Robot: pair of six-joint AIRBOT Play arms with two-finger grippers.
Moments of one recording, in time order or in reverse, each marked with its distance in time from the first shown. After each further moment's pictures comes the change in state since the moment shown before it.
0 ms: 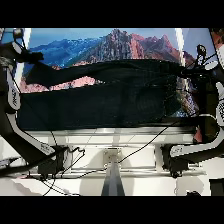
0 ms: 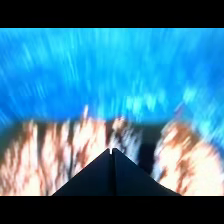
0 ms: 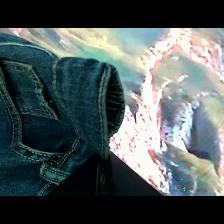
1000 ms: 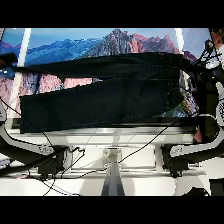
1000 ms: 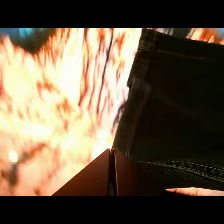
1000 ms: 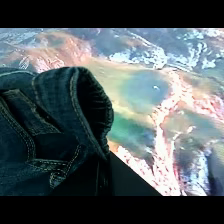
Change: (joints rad) left arm 0.178 0.224 -0.096 0.129 -0.442 -0.006; right arm 0.000 0.000 0.000 0.158 -0.191 0.003
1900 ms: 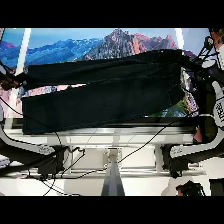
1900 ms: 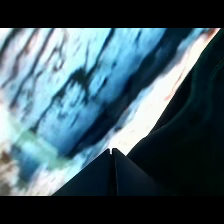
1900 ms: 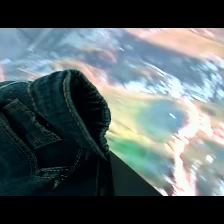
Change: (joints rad) left arm 0.033 0.002 -0.359 0.035 0.542 -0.373; right arm 0.079 0.000 0.000 0.005 -0.178 0.000
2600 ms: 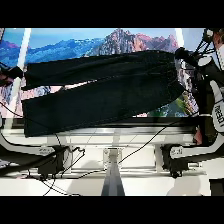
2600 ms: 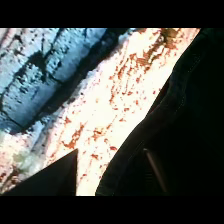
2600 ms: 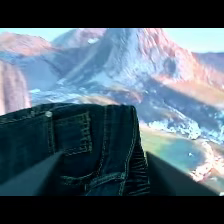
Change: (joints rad) left arm -0.001 0.122 0.002 -0.003 -0.076 0.035; right arm 0.036 0.078 0.000 -0.069 -0.060 0.000
